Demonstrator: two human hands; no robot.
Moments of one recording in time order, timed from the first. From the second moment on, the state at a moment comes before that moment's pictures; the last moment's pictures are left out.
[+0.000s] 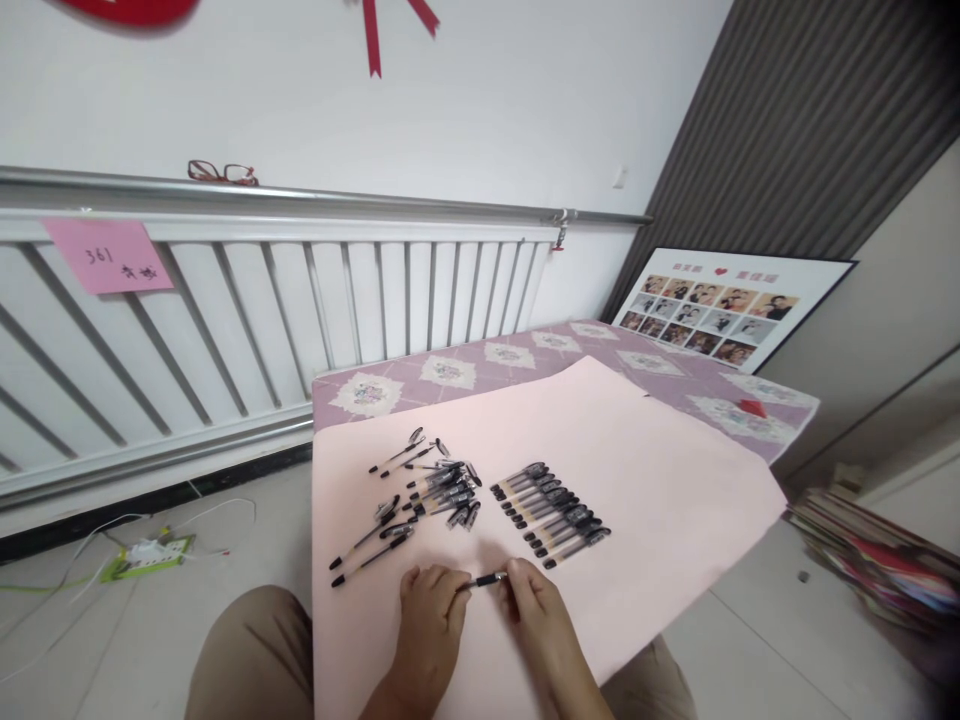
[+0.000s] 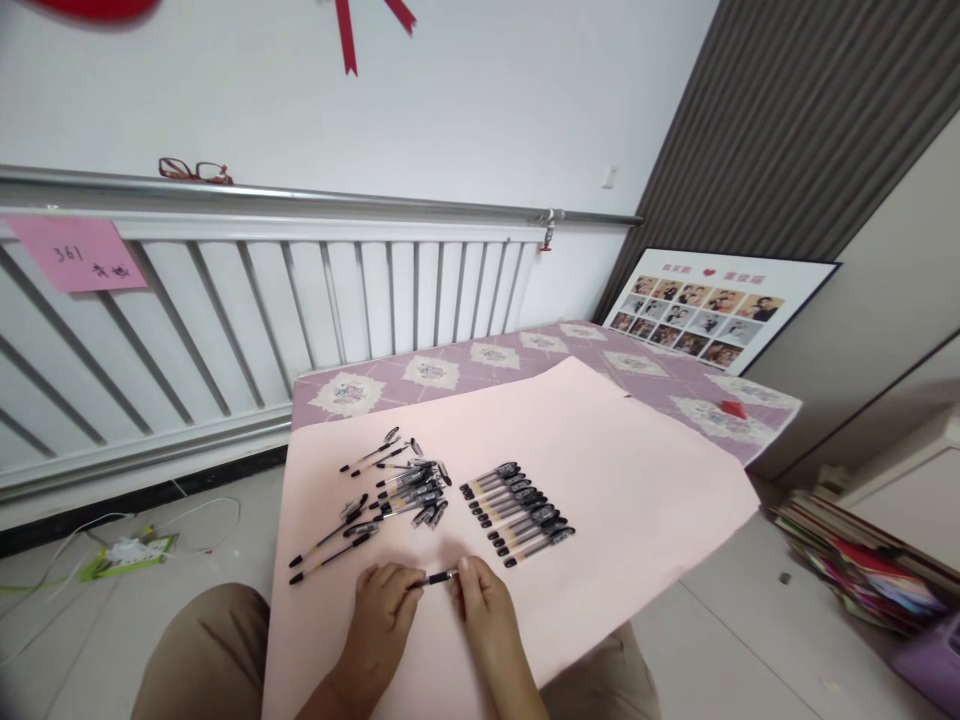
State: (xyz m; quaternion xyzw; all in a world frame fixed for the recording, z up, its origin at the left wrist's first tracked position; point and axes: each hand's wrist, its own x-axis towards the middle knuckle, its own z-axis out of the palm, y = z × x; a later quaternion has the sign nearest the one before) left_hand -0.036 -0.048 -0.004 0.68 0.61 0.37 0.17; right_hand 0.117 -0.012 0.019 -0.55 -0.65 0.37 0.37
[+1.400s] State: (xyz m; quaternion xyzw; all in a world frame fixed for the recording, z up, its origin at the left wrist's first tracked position) left_hand -0.040 -0.043 -0.005 0.53 0.61 0.50 0.32; right_hand 0.089 0.065 0.033 -0.51 -0.86 0.04 0.04
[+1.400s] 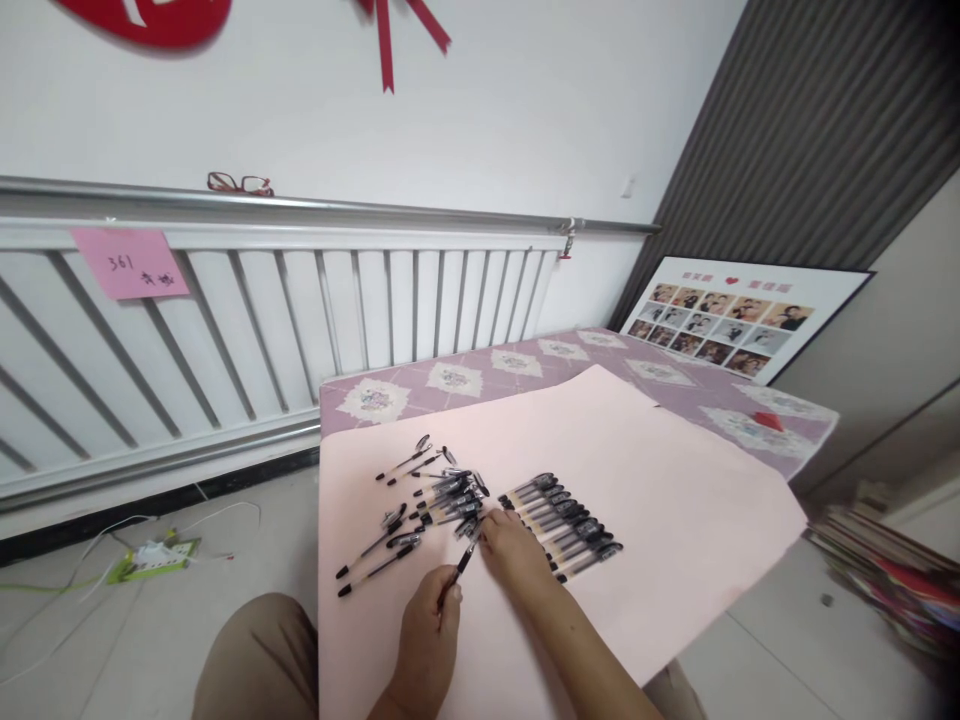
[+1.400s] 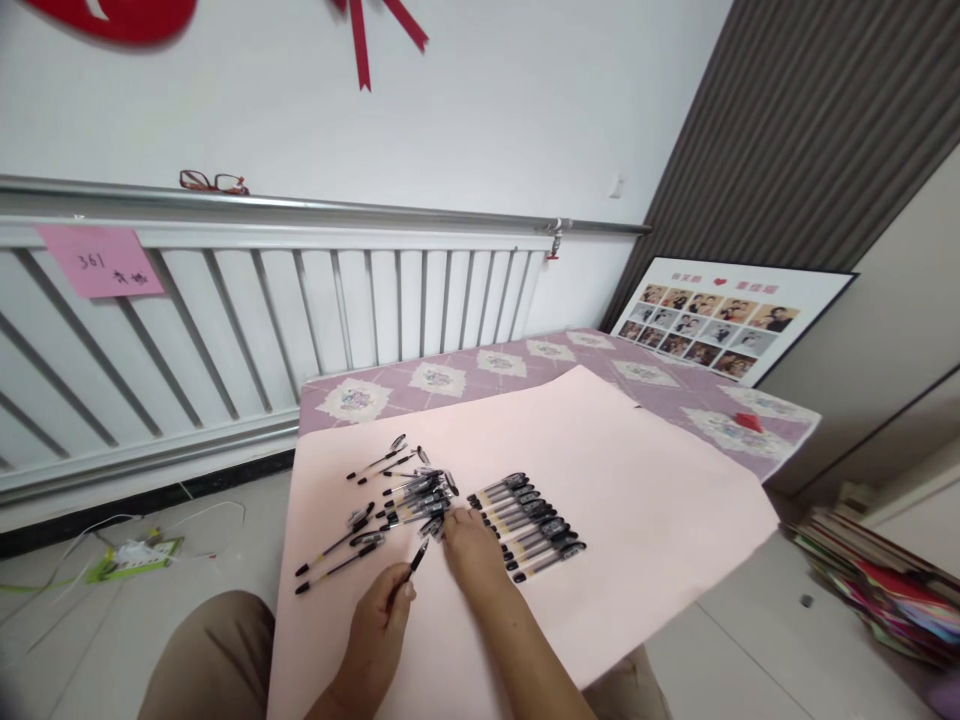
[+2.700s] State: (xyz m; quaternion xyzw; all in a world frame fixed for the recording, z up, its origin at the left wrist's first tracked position) left_hand -0.040 -0.044 -0.001 0.57 0.59 0.48 0.30; right_hand 0.118 0.018 0.028 -0.55 -0.74 0.28 0.27
